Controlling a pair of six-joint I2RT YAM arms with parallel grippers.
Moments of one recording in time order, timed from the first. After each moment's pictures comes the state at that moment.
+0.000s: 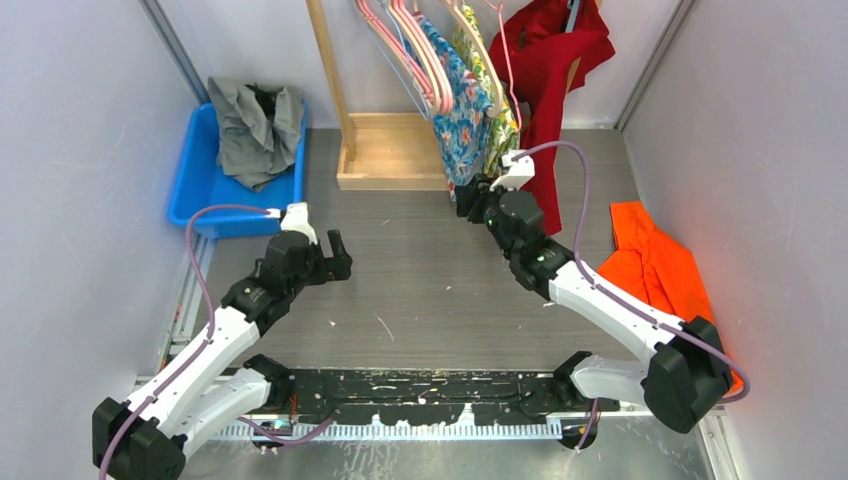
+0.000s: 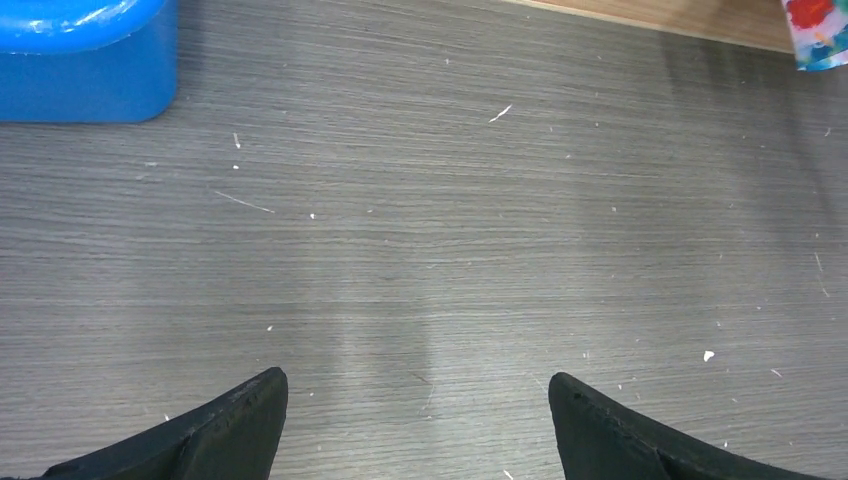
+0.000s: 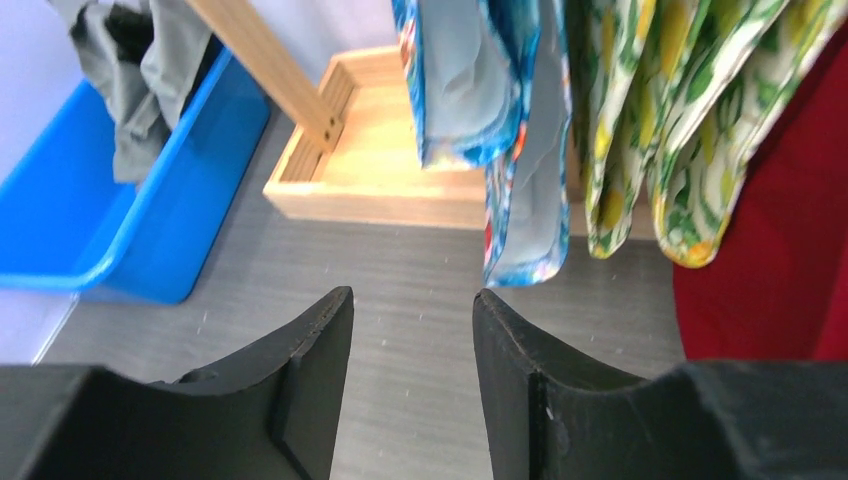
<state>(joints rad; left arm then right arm) -0.46 0.84 0.61 -0.37 -0.21 -0.45 0.63 1.17 0.81 0.23 0.30 0.39</state>
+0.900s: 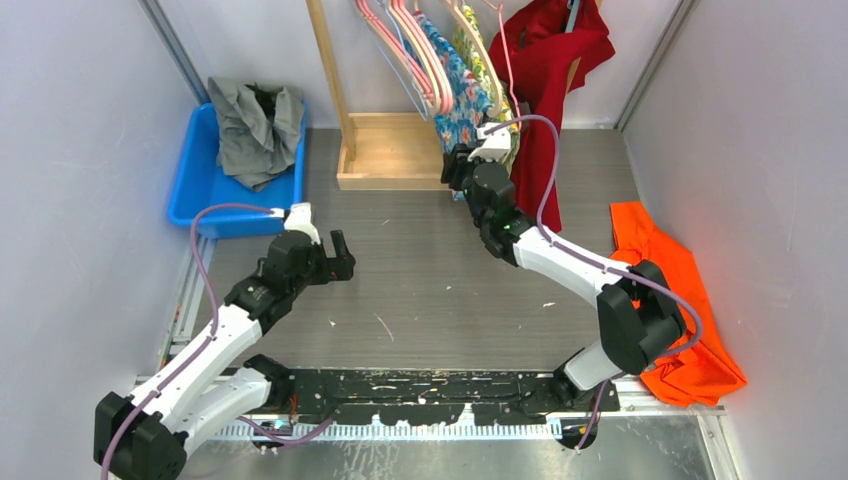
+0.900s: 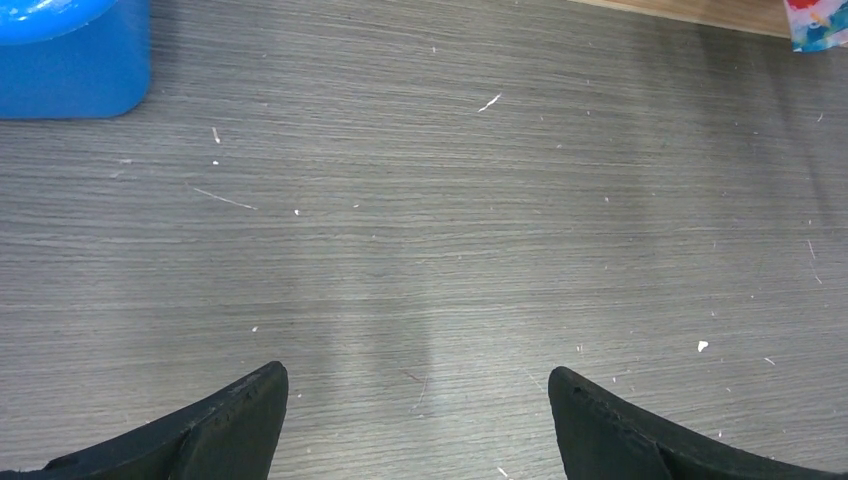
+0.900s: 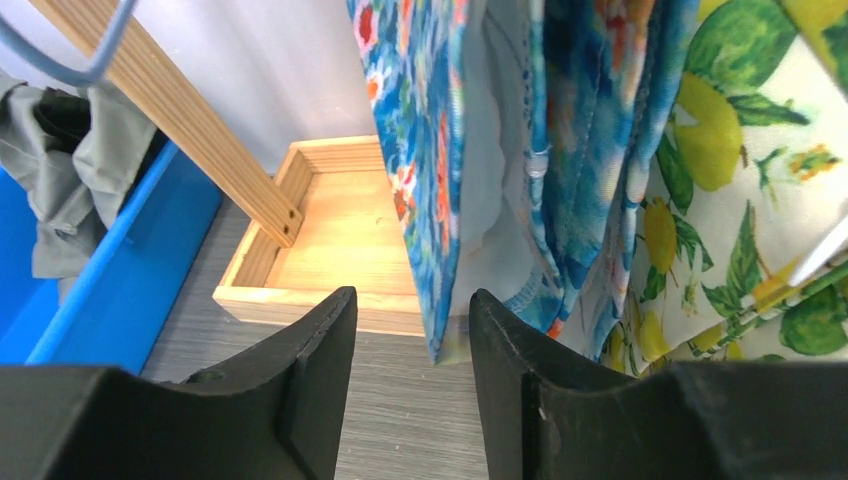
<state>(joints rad) -0.46 0.86 0.60 -0.34 -0.18 -0.45 0.61 1.50 1.01 0.48 0.43 0.26</state>
